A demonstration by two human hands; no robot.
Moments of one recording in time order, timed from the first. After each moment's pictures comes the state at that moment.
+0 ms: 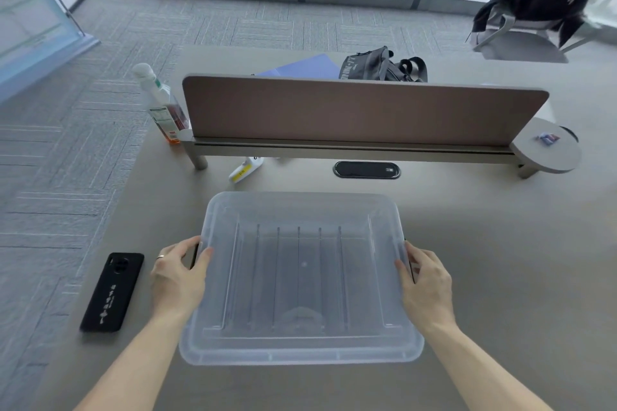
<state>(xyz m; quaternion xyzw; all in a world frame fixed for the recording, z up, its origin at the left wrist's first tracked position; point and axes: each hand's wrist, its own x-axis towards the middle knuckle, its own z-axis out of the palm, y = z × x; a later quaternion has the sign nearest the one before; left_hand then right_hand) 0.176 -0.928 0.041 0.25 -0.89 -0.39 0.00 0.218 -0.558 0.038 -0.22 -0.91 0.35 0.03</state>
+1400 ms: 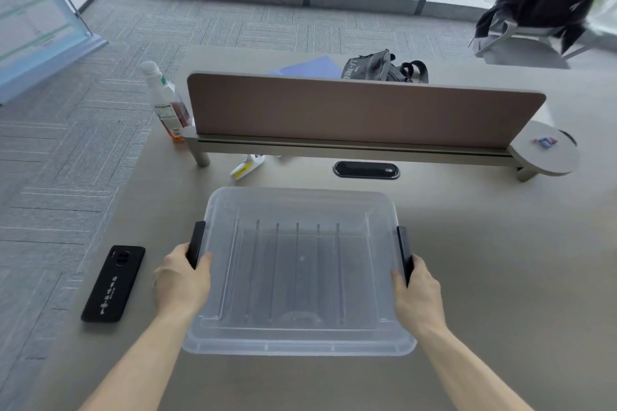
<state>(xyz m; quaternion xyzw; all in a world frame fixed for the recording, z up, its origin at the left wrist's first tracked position) 0.192 -0.914 0.046 0.27 -0.91 -0.32 -0.02 0.234 -0.566 0.040 -0.29 -0.87 0.39 -0.06</state>
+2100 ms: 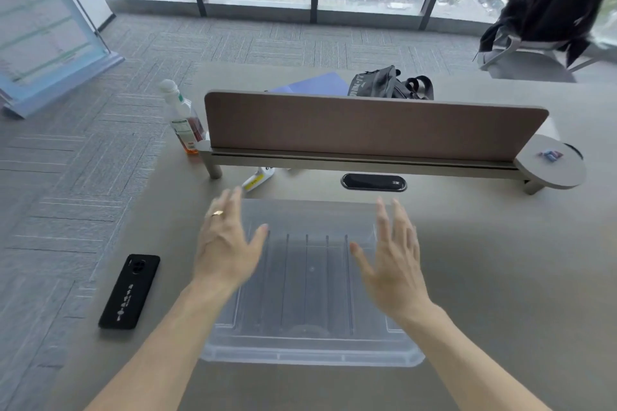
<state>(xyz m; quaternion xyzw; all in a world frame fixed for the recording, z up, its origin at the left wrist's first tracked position) 0.154 -0.877 0.100 0.07 -0.96 -0.27 0.01 0.194 -0.618 0.100 -0.04 -0.97 0.23 0.04</state>
